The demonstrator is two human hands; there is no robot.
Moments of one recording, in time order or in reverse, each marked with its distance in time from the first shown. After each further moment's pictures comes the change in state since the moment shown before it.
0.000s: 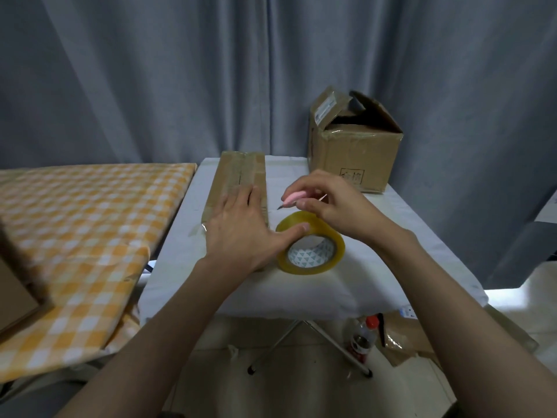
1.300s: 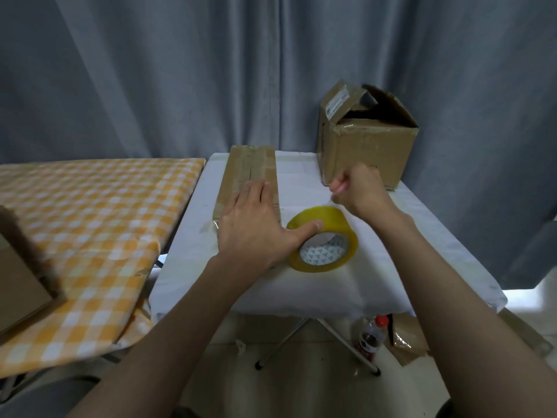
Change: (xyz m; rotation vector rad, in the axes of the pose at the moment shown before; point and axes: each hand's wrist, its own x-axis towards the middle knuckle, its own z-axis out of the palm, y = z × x) left_hand 0.001 -0.002 0.003 0.002 0.005 0.003; right_hand 0.033 0.034 0.007 -0.175 0.211 0.495
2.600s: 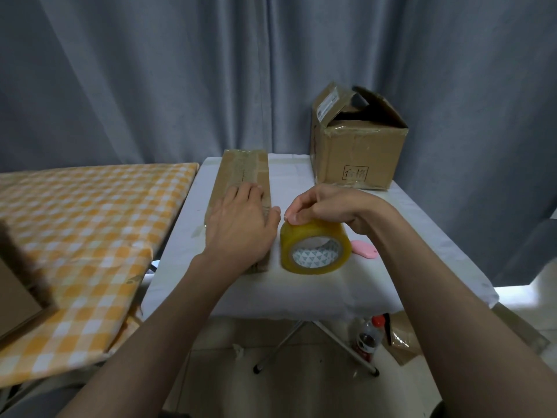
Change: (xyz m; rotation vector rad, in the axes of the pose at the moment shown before) left_hand 0.009 -0.001 -0.014 -0.042 -0.073 0.030; right_hand -0.017 -0.021 -0.011 0.173 -0.683 -0.026
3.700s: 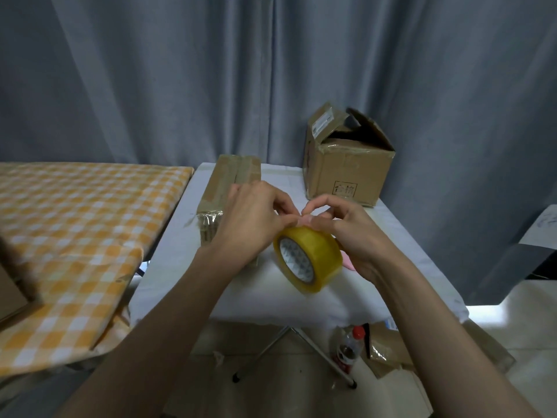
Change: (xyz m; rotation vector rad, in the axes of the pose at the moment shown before) left_hand 0.002 0.020 -0.031 -0.488 0.154 0.191; right_hand -0.055 0.011 0.022 0.532 0.410 -0.168
